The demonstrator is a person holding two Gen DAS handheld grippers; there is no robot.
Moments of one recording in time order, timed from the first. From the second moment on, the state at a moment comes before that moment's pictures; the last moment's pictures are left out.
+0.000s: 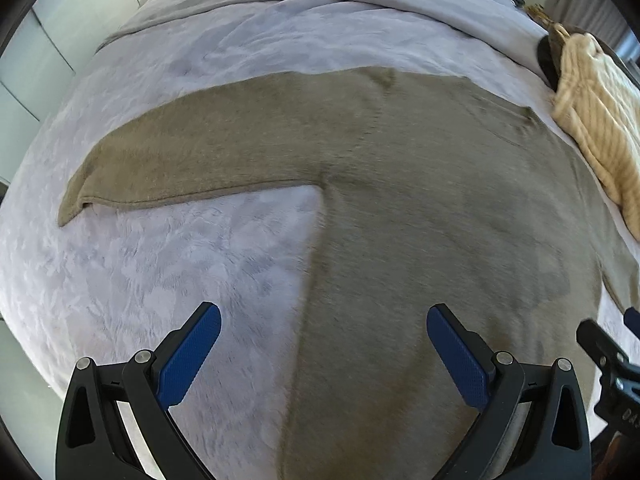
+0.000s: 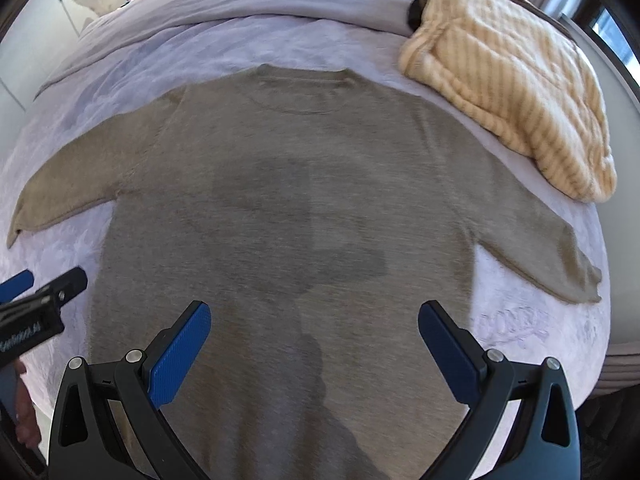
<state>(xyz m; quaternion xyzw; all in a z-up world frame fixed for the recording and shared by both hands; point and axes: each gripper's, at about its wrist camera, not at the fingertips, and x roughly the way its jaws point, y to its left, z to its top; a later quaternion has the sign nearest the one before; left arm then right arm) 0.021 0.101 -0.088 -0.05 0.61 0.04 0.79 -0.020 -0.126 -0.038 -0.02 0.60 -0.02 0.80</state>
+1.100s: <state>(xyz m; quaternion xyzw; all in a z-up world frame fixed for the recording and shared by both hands) 0.092 0.305 -0.079 -0.18 0.41 0.02 0.90 -0.010 -0.038 -0.092 0.02 0.59 0.10 0.80</state>
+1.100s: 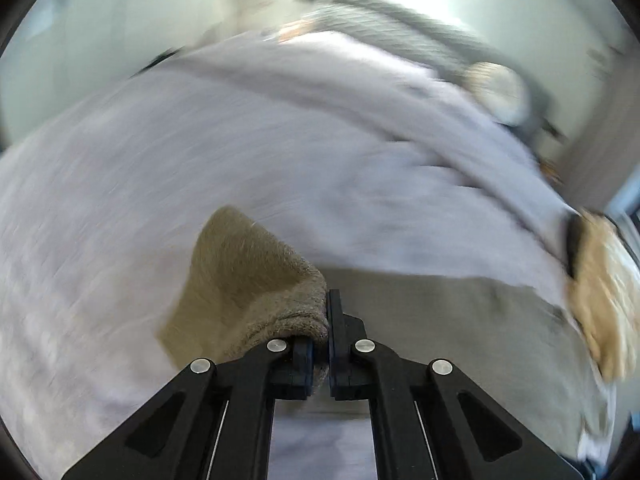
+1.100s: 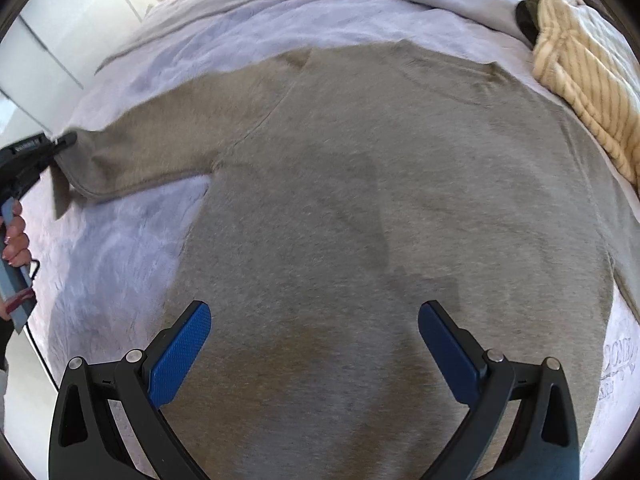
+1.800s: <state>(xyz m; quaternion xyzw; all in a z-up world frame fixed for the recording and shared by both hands) 0.113 -0.040 -0.134 0.05 0.50 -0.18 0.84 -0.009 -0.241 -0.088 0.12 0.57 -0.03 0.81</state>
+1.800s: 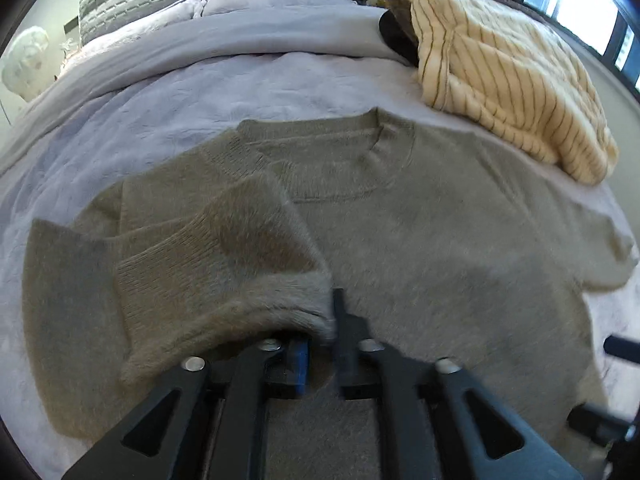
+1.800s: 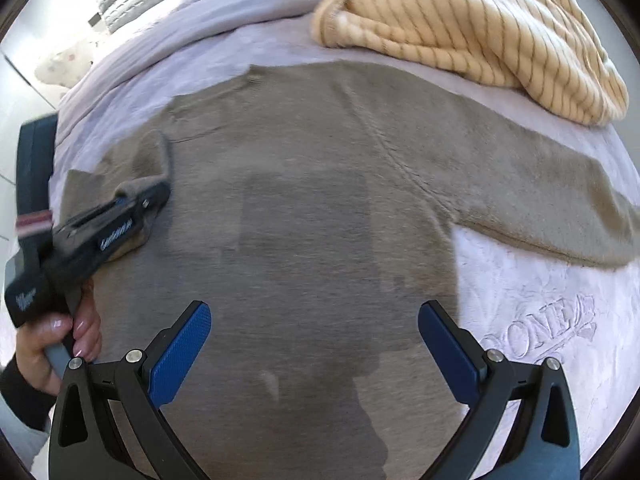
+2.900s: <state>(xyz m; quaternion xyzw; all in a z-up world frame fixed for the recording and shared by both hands) 0.069 0.160 -0.138 0.11 0.49 0.04 0.86 0.084 -0.263 -0.151 0.39 0.51 0.05 0.77</state>
